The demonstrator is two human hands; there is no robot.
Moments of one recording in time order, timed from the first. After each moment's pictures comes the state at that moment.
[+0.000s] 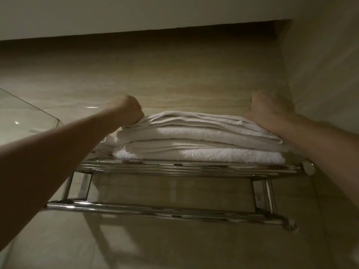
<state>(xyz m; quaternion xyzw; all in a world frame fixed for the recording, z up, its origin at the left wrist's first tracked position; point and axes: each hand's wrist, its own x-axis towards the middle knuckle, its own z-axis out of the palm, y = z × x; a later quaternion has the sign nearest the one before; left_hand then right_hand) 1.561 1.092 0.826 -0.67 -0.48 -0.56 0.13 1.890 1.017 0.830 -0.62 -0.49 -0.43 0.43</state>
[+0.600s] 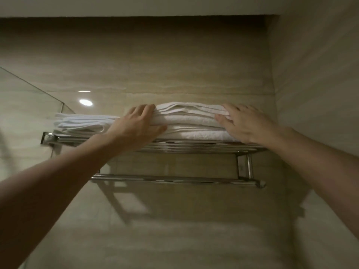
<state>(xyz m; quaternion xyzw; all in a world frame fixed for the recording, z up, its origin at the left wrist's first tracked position) 1.550 1.031 0.720 -0.77 -0.40 -0.41 0.28 1.846 0.957 0.743 -0.63 -0.60 -0.40 0.27</state>
